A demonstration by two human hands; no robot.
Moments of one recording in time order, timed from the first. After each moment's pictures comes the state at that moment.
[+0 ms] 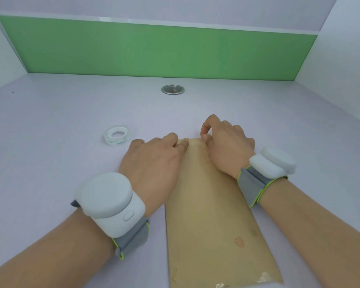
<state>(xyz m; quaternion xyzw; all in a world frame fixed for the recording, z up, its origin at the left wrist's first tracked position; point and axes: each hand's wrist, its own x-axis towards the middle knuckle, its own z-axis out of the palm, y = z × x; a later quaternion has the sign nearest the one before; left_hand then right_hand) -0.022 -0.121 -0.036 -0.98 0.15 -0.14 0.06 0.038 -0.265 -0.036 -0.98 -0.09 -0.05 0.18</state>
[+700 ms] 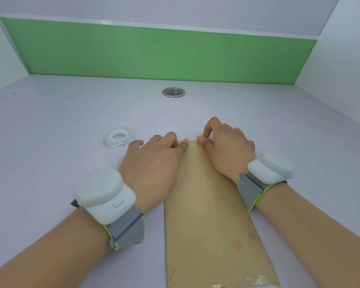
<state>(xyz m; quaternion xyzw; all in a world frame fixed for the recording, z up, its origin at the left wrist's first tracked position) -0.015 -0.114 -0.039 -0.98 0.14 -0.10 -0.01 0.040 -0.265 -0.038 -0.98 -0.08 -0.07 0.18</state>
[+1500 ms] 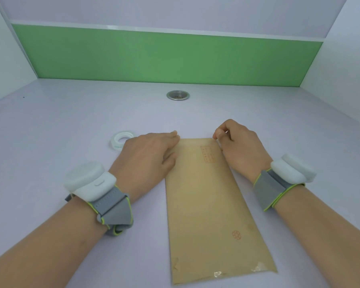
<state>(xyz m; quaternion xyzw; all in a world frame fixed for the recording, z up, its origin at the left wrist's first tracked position) 0.005 -0.087 -0.044 -0.97 0.14 -0.12 -0.15 0.049 -0.279 -0.037 -0.94 -0.08 -0.09 0.32</state>
